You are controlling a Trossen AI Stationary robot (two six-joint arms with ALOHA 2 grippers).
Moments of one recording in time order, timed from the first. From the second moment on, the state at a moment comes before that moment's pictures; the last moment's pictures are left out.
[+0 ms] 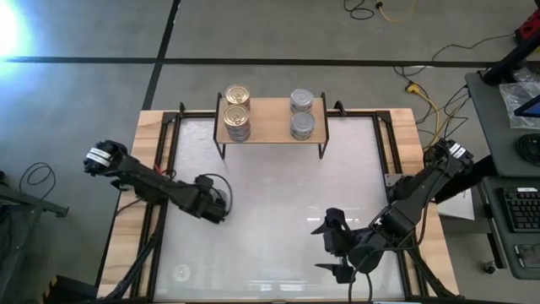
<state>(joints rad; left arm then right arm) -0.37 1.48 0.76 -1.03 -0.35 -1.56 0.72 1.52 1.35 -0.65 0.42 0.51</state>
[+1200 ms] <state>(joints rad) -0.85 1.58 0.94 -0.99 -0.75 -1.44 0.53 1.52 0.93 0.10 0.51 0.26</state>
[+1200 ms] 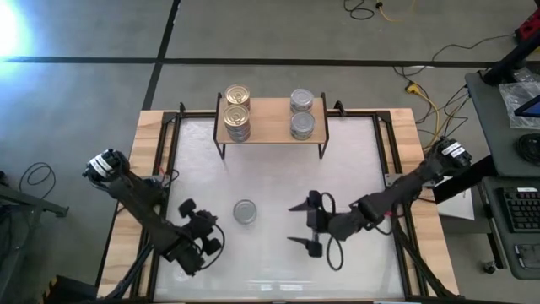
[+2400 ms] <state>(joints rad) -0.83 1.58 0.63 -0.66 -0.64 -1.27 0.30 1.94 1.22 -0.01 0.53 0.23</state>
